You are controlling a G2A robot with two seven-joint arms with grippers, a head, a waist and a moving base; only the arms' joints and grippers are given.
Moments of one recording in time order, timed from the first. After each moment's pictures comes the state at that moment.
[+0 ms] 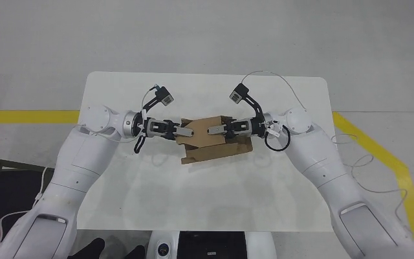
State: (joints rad) left arm 0.76 -1.05 -1.06 -1.20 -0.64 -0.34 -1.48; right arm -0.63 -1.27 0.85 -0.99 0.65 -0.44 1.36
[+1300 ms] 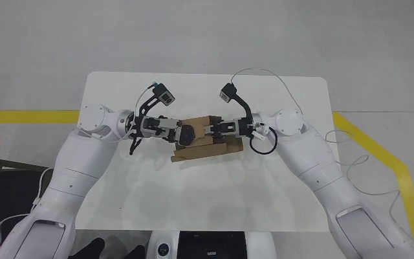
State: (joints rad) left arm 0.80 -1.04 -1.09 -1.30 -0.82 -0.20 -1.50; right arm -0.66 -1.28 0.85 -1.13 0.47 -0.38 1.19
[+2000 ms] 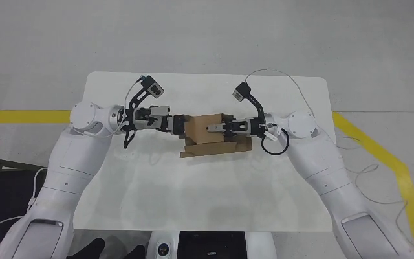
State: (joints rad) left arm 0.80 -1.04 -1.15 -1.24 -0.80 -0.20 -1.46; right arm -0.73 -1.24 0.97 -1.18 0.45 -0.38 1.23
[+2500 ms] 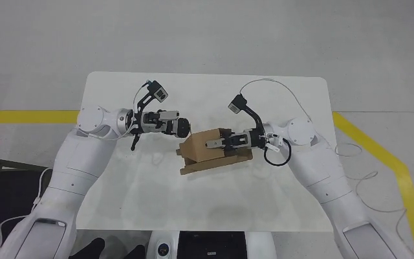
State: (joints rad) left arm 0.80 -1.05 -1.11 -1.23 -0.76 -0.22 -1.43; right arm -0.79 -1.23 0.97 -1.27 0.46 -0.35 1.32
